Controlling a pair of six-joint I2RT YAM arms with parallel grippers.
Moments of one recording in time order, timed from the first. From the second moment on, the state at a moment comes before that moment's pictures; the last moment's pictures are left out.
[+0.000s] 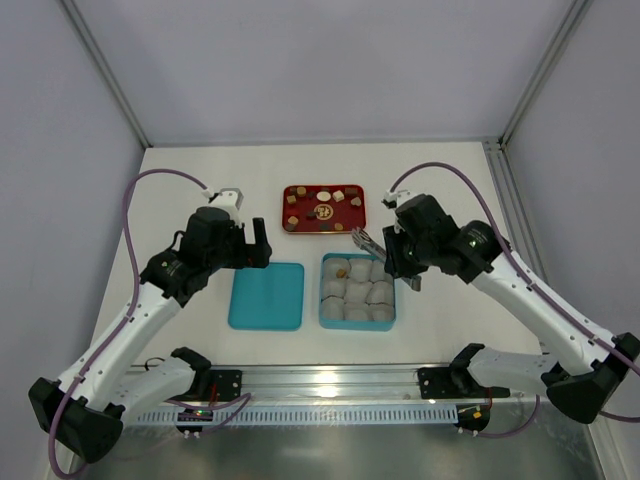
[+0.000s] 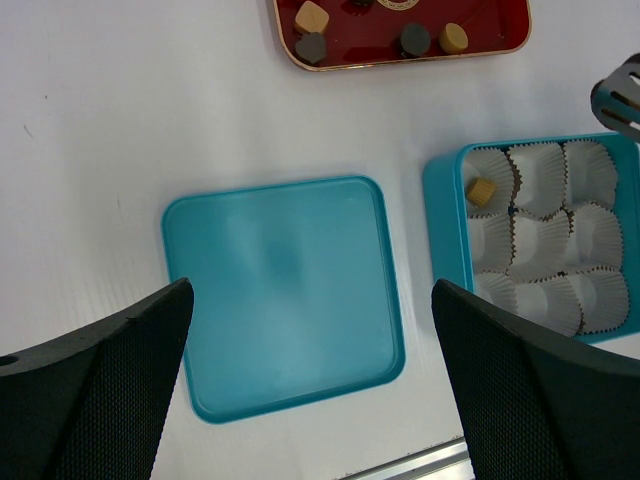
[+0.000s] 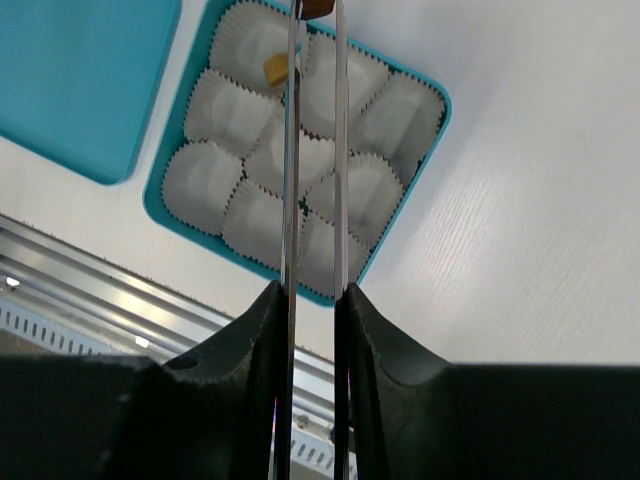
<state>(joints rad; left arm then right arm) -0.50 0.96 0.95 -0.65 -0.10 -0.37 0.71 1.17 1.27 -1.03 0.09 0.33</state>
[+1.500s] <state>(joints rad) -0.50 0.97 0.95 -0.65 -0.10 -0.37 0.72 1.11 1.04 -0.99 0.03 0.40</state>
